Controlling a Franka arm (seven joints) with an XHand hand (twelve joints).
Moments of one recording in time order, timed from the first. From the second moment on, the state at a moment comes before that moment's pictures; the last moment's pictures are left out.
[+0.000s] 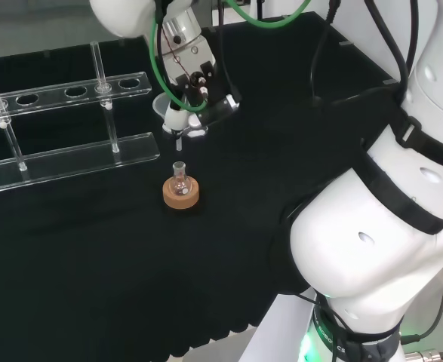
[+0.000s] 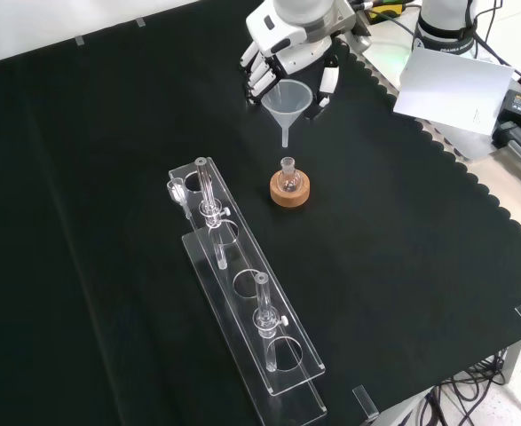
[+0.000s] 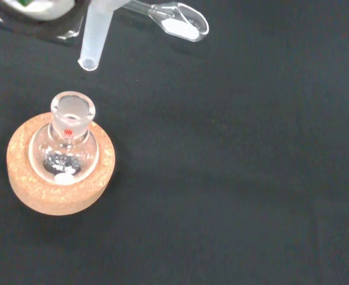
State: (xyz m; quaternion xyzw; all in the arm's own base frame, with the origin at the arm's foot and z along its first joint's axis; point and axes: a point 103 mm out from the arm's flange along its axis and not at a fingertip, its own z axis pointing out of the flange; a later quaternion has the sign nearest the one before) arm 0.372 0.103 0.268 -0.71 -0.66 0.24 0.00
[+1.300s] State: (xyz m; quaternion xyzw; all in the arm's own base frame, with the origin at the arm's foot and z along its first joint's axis) arm 0.373 0.108 0.240 -0.71 -0.66 0.24 0.00
